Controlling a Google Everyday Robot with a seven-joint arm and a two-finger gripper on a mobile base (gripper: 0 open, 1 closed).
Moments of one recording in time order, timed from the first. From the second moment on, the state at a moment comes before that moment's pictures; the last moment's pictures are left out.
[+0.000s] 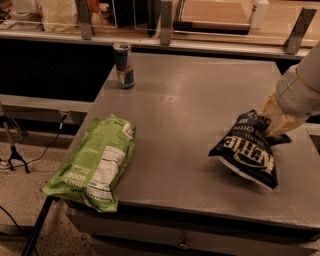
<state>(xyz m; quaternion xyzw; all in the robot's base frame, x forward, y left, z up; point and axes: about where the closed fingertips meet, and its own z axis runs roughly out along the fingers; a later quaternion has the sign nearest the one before) 0.487 -0.255 0.867 -0.75 0.64 -0.02 0.13</state>
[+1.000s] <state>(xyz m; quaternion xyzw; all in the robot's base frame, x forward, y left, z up) 0.577 -0.240 0.926 -0.73 0.63 -0.07 0.26</state>
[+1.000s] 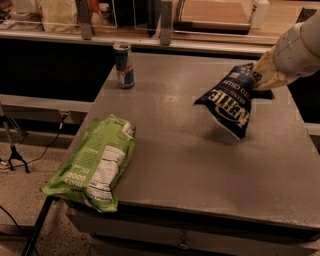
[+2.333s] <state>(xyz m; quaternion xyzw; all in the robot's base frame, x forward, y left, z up) 0.683 -0.127 0.950 -0.75 0.56 -0.06 0.34</state>
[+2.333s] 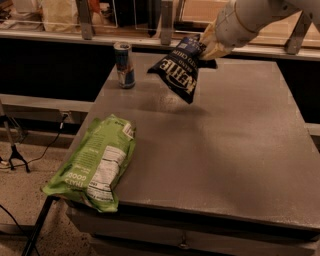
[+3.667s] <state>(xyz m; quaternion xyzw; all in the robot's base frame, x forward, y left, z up) 0.716 -0.062 0.911 -0.78 0.55 -0.02 0.30</state>
